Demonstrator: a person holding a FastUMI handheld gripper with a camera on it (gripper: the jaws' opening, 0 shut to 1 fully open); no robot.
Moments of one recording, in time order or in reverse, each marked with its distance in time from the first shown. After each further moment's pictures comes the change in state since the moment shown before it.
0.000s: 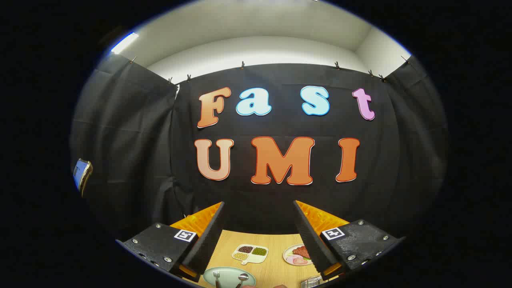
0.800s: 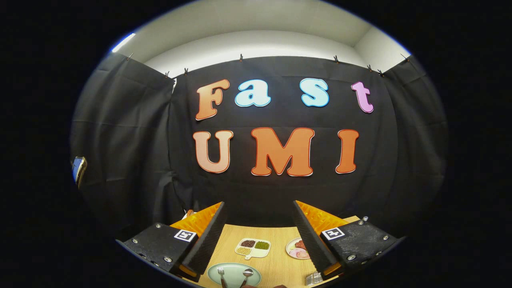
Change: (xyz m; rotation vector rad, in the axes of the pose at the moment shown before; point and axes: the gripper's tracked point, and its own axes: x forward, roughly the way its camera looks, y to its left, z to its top) arm -0.002 0.019 -0.016 0.010 0.062 -0.026
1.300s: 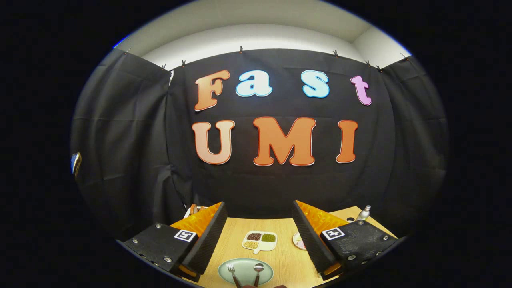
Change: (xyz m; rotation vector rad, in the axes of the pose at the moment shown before) arm -0.002 0.040 -0.029 0.011 0.083 -0.054
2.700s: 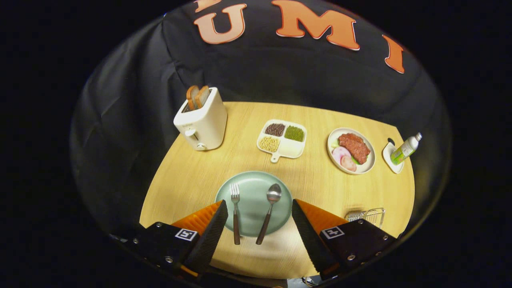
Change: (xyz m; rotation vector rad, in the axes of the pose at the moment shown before) arm 0.021 0.021 -0.270 -0.048 0.919 0.223
